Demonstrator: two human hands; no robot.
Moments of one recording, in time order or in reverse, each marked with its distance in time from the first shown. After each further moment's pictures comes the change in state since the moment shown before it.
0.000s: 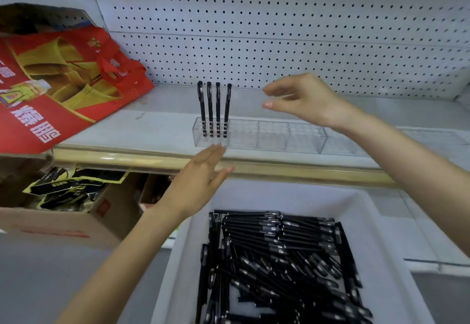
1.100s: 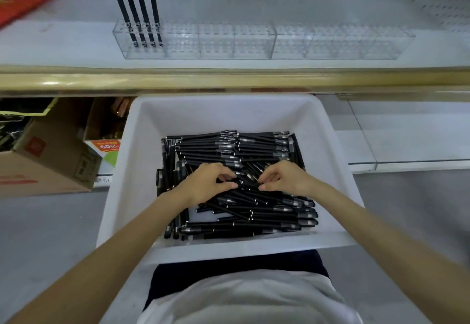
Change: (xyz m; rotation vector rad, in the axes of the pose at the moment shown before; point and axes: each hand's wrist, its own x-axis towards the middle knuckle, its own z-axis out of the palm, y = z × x) left_hand -0.072 0.021 0.170 -0.167 -0.620 -0.017; right_hand -0.248 0.148 0.137 0.153 -0.471 0.561
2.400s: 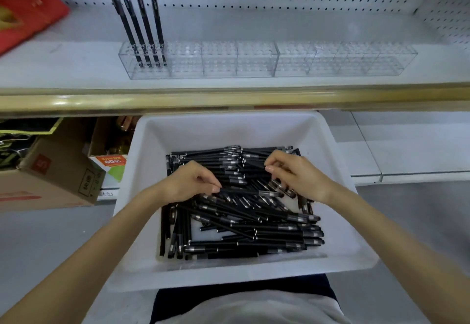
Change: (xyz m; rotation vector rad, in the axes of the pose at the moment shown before) left_hand -0.010 -0.010 -0.058 -0.309 -0.033 -0.052; right_hand -0.019 -0.039 -0.037 0.002 0.211 -0.263
